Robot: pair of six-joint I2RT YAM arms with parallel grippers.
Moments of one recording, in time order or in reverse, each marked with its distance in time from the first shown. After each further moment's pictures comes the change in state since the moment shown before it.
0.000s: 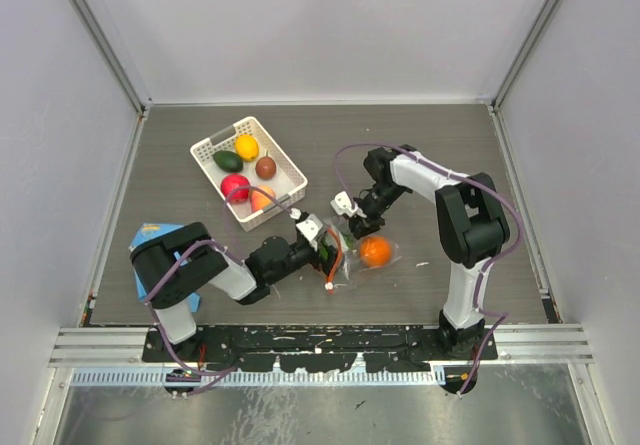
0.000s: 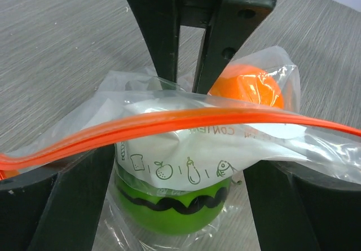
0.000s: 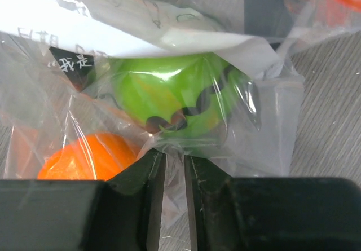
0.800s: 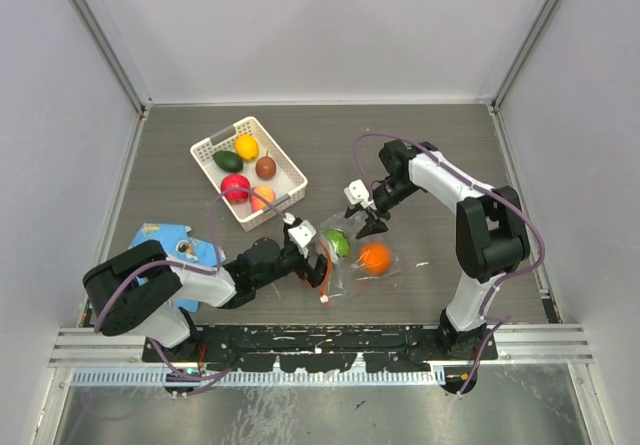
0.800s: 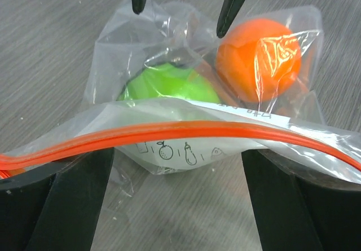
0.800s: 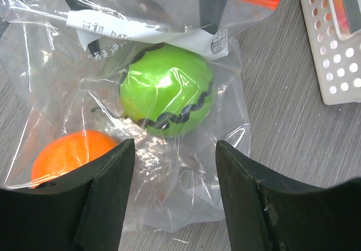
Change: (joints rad) left arm 0.000 -0.276 -0.089 -0.317 0.010 0.043; right arm -0.072 -0.122 -0.029 -0.006 -0.155 -0.032
